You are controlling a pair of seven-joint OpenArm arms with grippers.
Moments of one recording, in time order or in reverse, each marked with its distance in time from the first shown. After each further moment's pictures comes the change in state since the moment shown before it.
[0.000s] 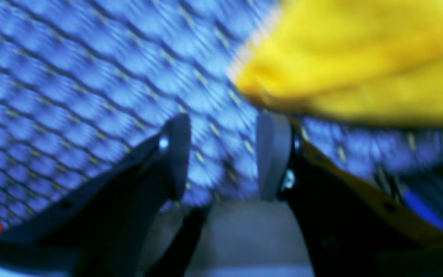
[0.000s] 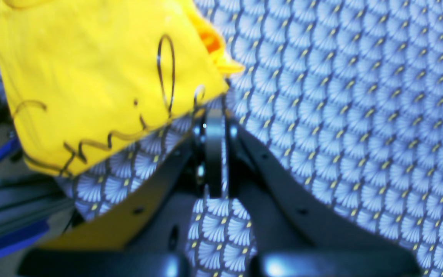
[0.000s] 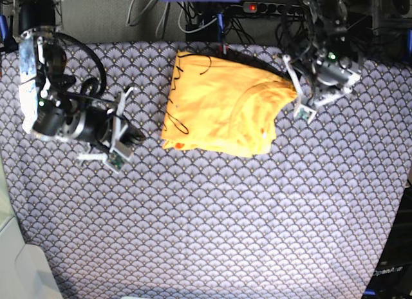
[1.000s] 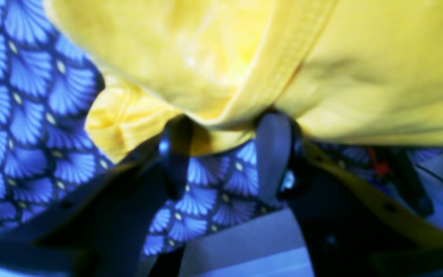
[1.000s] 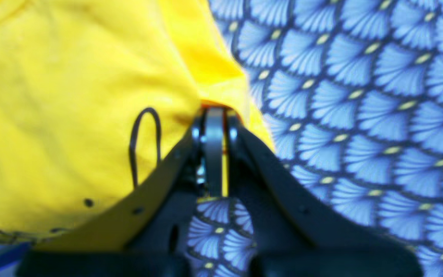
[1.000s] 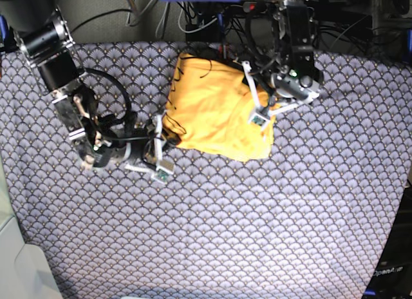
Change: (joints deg) left arm -5.7 5.8 10.0 -9.8 0.8 1.0 1.1; right arm 19.1 -2.9 -25.2 -36.0 -0.8 0.0 14.6
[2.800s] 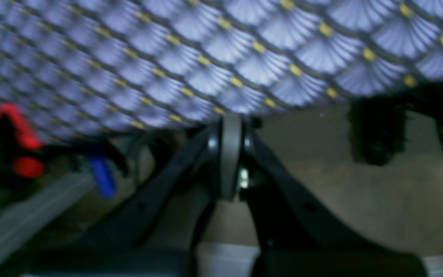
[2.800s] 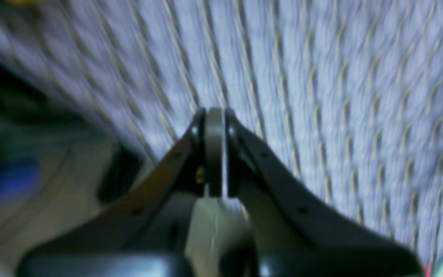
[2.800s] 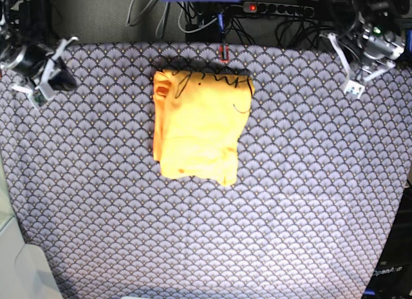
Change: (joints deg) left arm 16.3 -16.1 -21.9 12.6 -10.6 -0.9 -6.3; right arm -53.5 9.4 51.8 41.3 1.2 0.0 5.4
